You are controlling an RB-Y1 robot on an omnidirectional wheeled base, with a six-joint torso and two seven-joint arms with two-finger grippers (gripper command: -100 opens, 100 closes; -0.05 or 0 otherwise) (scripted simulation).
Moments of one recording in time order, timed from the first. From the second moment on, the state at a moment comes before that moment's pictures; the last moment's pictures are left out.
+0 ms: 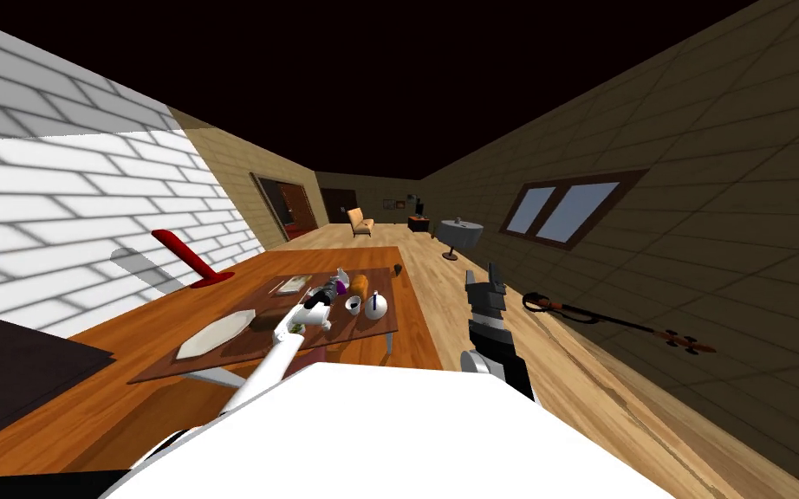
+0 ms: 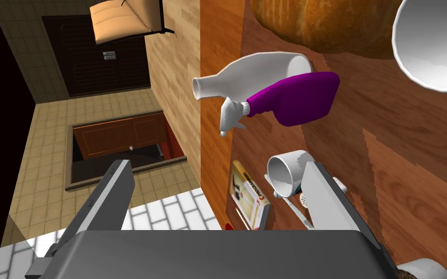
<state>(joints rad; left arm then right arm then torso) -0.04 0.33 0.16 -1.45 0.03 0.41 0.30 0.53 0.04 0.07 -2.30 -0.08 -0.44 0.04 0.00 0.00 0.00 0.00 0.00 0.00</state>
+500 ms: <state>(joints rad) -0.13 0.35 0.17 -1.30 0.03 0.52 0.36 0.53 0.04 0.07 -2.30 -0.08 -0.44 0.04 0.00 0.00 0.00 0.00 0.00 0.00</state>
